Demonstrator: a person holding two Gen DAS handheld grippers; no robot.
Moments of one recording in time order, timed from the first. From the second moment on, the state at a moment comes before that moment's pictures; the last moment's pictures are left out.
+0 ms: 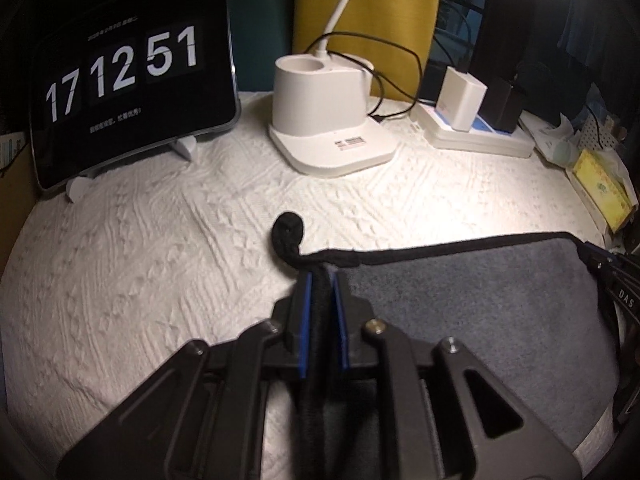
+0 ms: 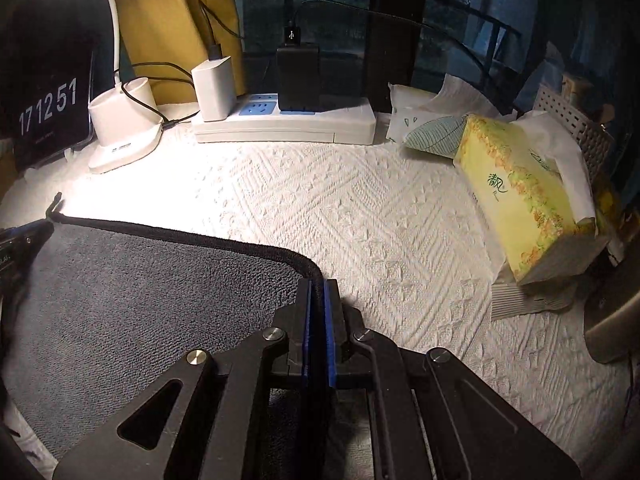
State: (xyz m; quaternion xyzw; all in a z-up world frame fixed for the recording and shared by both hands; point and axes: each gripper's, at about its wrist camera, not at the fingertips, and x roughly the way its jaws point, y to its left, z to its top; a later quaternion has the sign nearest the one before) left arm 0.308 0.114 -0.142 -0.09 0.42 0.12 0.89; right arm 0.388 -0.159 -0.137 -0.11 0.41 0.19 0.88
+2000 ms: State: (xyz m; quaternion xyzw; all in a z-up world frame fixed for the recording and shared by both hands) left arm 0.210 0.089 -0.065 -0.12 0.35 0.09 0.92; right arm 0.295 -0.174 -0.061 -0.08 0.35 0.18 0.91
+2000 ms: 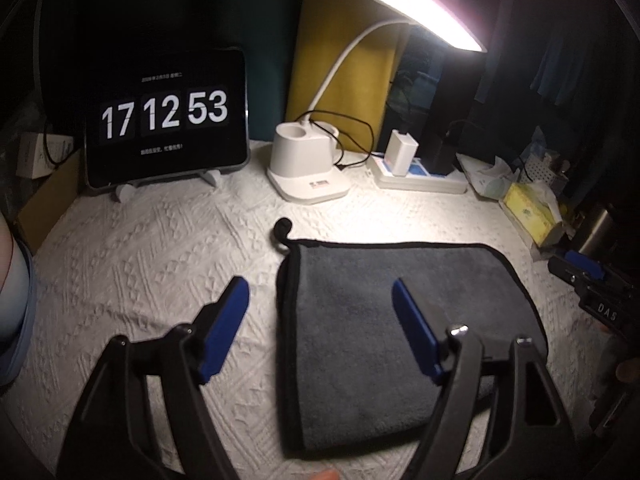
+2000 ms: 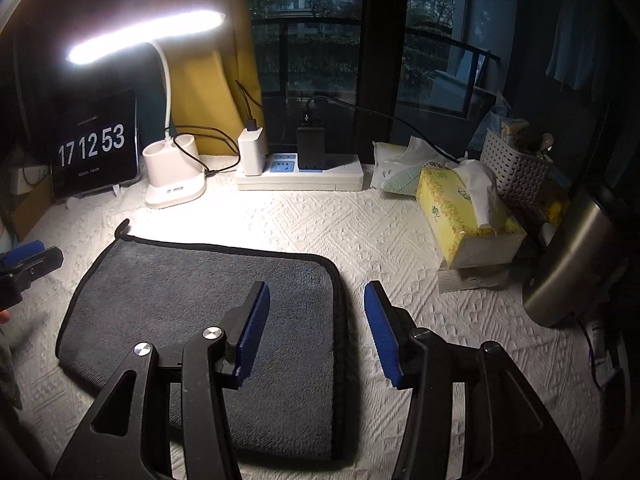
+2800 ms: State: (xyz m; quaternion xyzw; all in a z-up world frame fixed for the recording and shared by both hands) left arm 0.141 0.071 -0.042 -0.13 0.31 0.06 0.94; right arm 0.224 -0.188 -0.041 -0.08 0.33 0.18 0.92
